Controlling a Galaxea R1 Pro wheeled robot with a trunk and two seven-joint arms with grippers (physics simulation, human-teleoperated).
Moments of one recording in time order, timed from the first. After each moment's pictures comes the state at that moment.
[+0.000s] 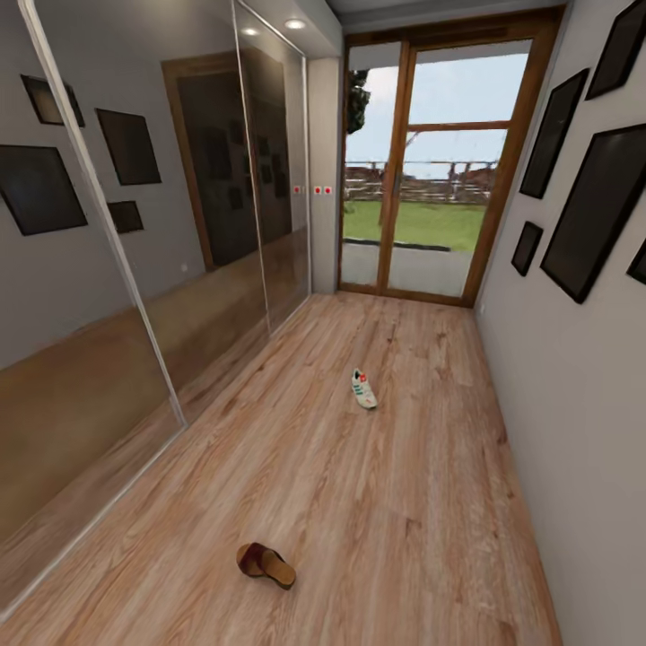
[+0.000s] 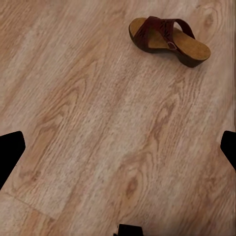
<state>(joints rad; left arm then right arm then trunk) -0.14 0.08 0.11 -0.43 0.05 -0.18 -0.05 -0.03 -0.11 0.00 -0.60 -0.01 -0.26 0.00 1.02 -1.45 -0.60</state>
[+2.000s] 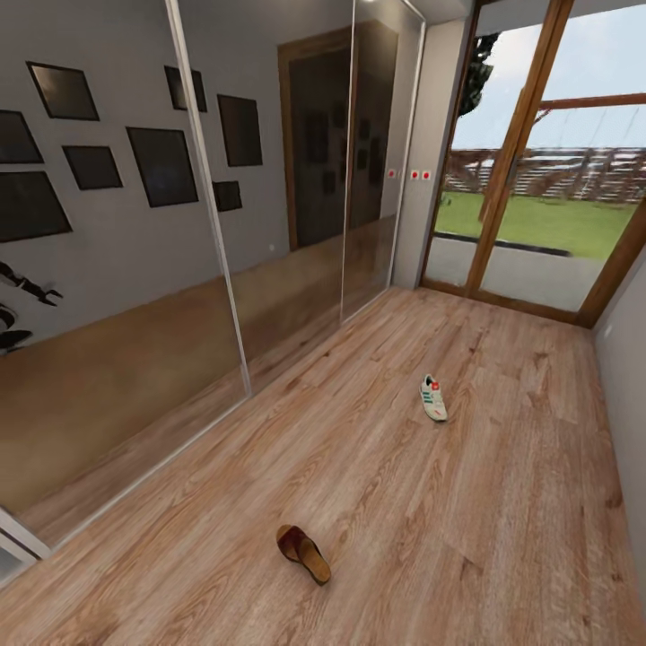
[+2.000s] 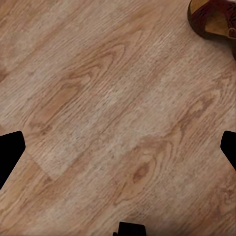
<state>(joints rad) -0.14 0.08 0.11 -0.43 0.05 -0.19 -0.05 -0.03 -0.11 -0.01 -0.60 -0.01 -0.27 0.00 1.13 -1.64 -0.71</state>
